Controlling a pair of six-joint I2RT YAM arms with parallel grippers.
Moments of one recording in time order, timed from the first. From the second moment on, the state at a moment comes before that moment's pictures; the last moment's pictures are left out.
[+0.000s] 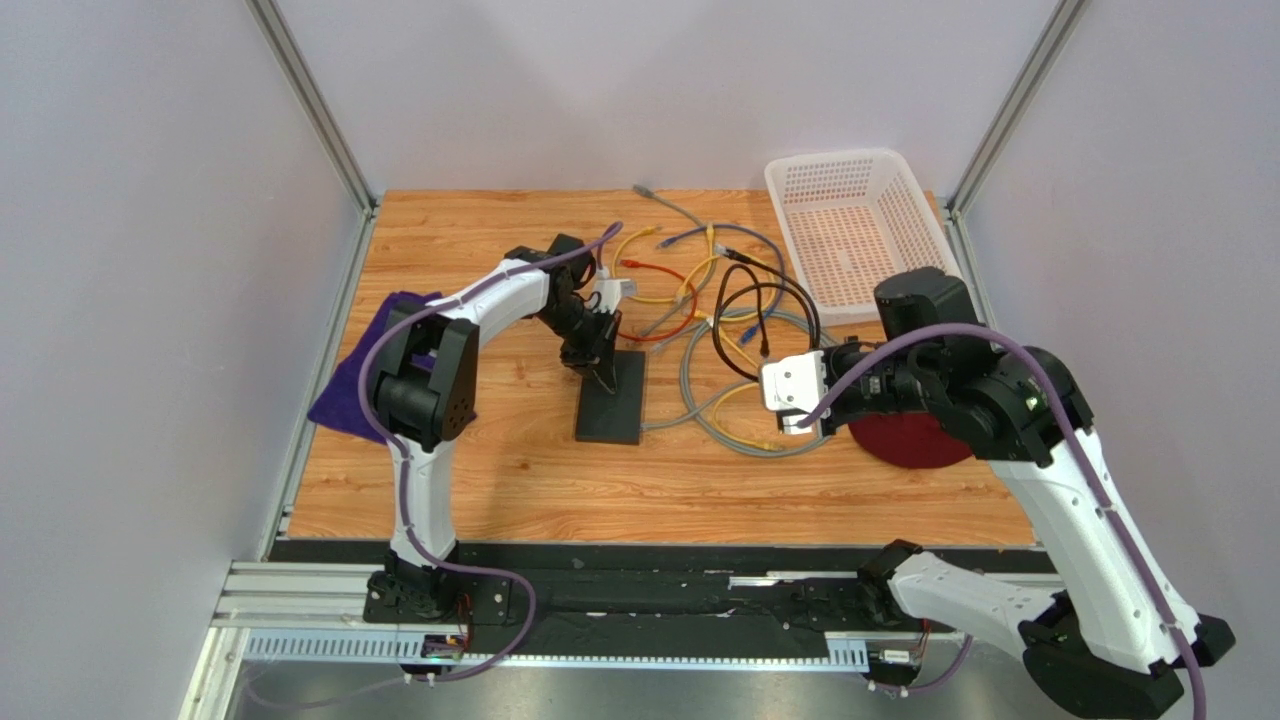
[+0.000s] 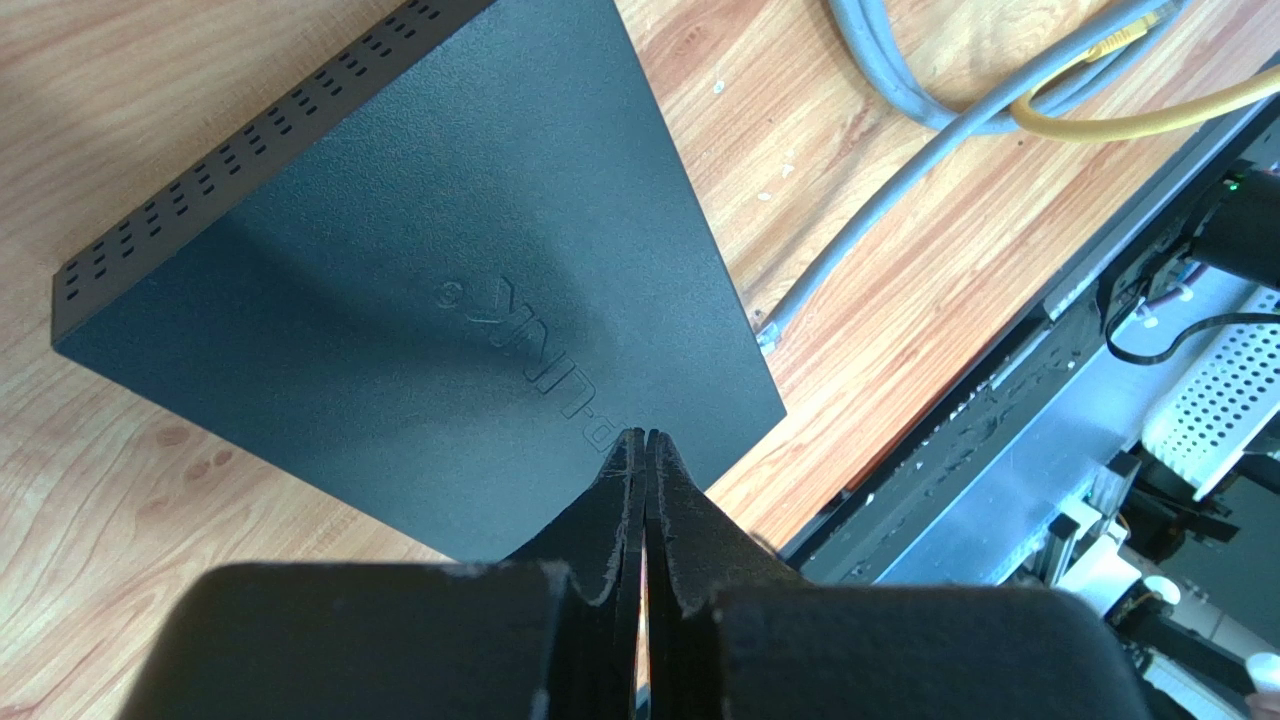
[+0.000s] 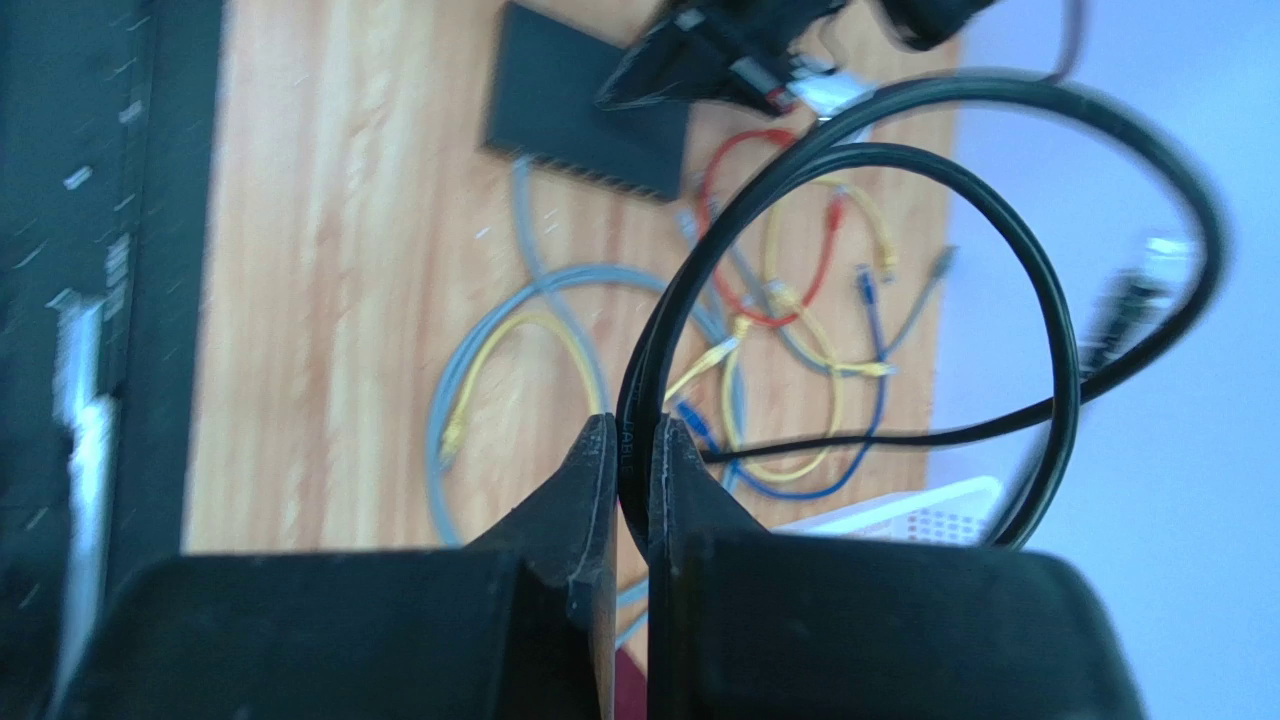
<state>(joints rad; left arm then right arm) -0.40 2.06 1.56 -0.91 0.62 0.03 0.59 1.03 1.52 -1.24 -0.48 -1.14</state>
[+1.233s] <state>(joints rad) -0.37 1.86 1.42 -0.86 0.51 0.06 0.43 1.69 1.29 -0.27 -0.68 -0.14</state>
